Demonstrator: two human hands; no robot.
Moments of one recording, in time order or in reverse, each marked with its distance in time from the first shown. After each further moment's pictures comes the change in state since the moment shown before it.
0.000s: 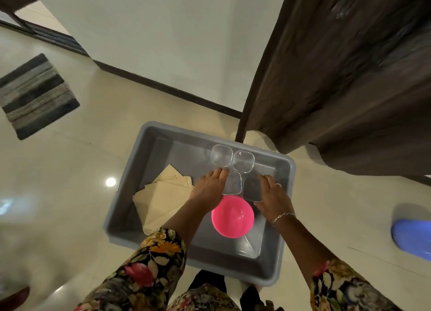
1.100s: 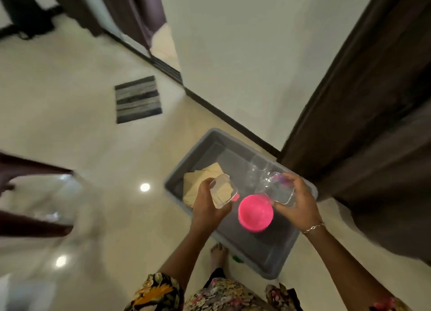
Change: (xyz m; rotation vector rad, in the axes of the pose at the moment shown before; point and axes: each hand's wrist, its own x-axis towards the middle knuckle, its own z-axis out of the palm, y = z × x) left_hand -0.206 0.068 -0.016 -0.831 0.814 -0.512; right_hand -0.097 -0.026 -0.079 0.588 0.207 -0.478
